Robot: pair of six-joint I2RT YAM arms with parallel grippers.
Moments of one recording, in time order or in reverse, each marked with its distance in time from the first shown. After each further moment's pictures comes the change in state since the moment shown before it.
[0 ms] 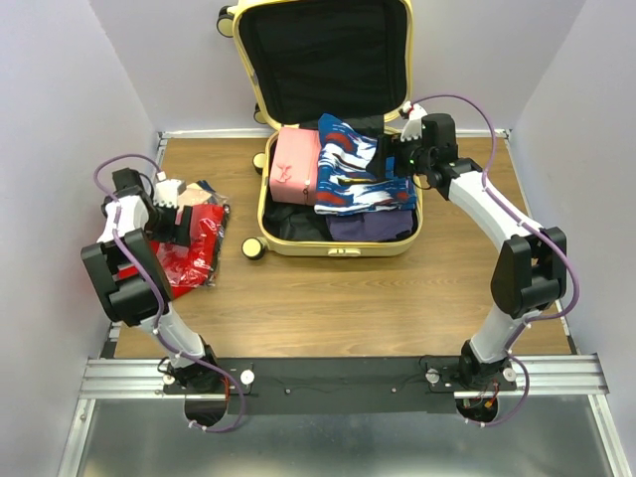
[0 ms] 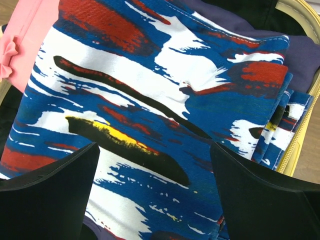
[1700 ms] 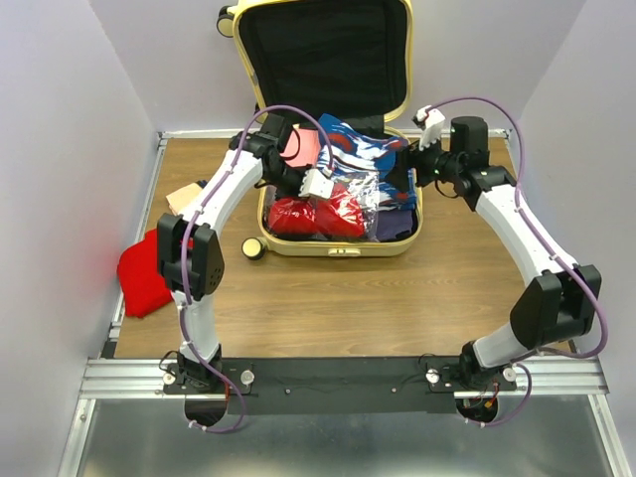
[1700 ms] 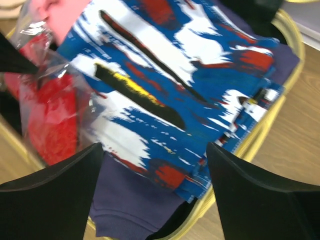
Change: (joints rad) left arm -0.804 0.225 0.613 -0.346 0.328 0.906; right arm -0.070 -0.232 -0.091 -0.137 -0.128 -0.242
